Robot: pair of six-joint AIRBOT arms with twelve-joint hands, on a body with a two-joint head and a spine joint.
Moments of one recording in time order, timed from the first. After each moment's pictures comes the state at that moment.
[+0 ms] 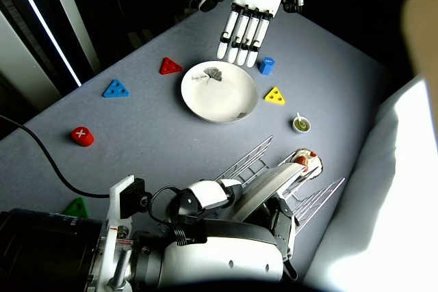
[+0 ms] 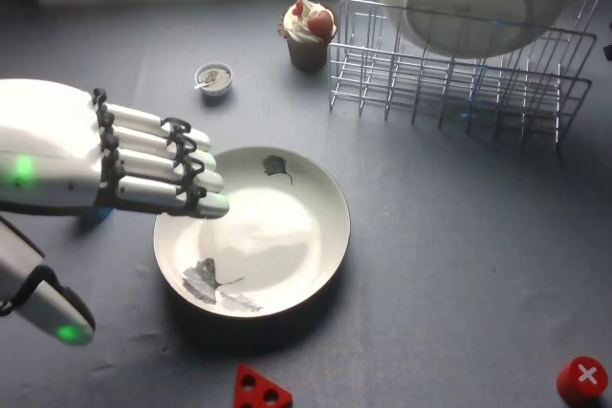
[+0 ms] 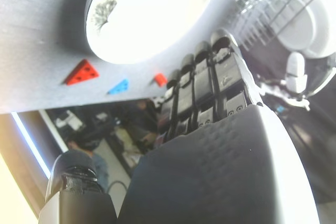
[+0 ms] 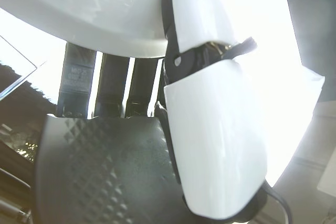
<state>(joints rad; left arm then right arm) 0.50 -0.90 1.39 1.43 -0.99 0.00 -0.16 -1.21 1.74 -1.31 0.24 1.47</state>
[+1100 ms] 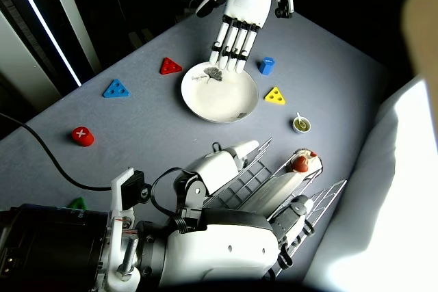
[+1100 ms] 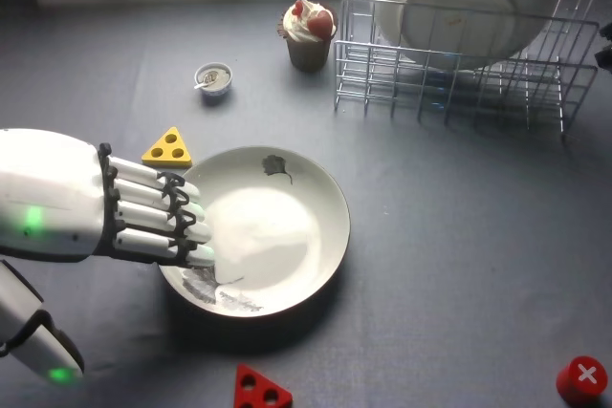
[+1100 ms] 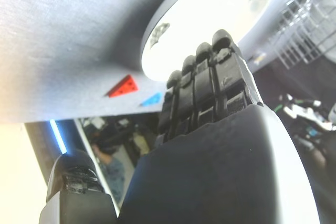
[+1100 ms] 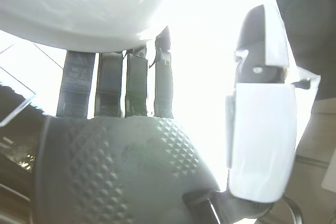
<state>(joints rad) 0.59 -0.92 1.37 1.48 -0.92 0.00 -0.16 -1.22 1.73 -1.30 0.28 1.49</state>
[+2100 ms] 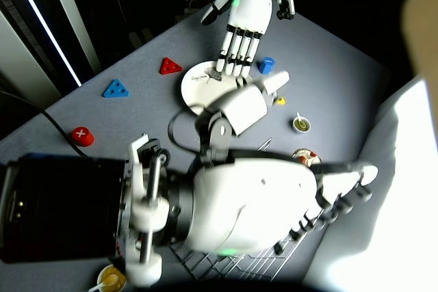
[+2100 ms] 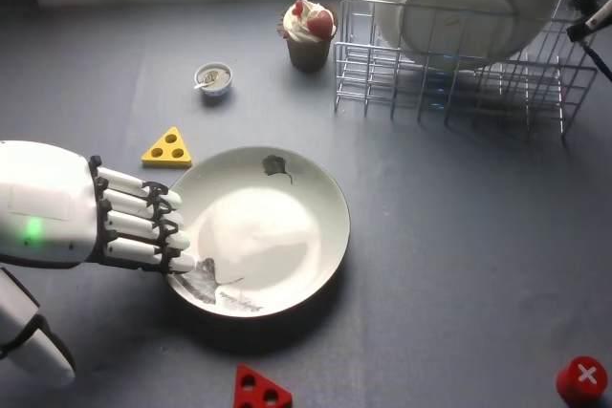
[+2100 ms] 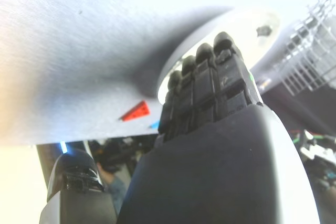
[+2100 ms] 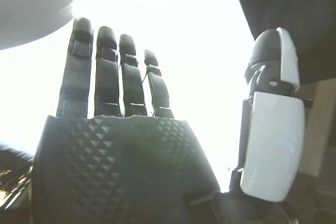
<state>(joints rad) 0.62 -0.93 1.38 1.52 -0.82 0.00 -0.07 -1.22 1.67 -1.27 0.41 1.34</state>
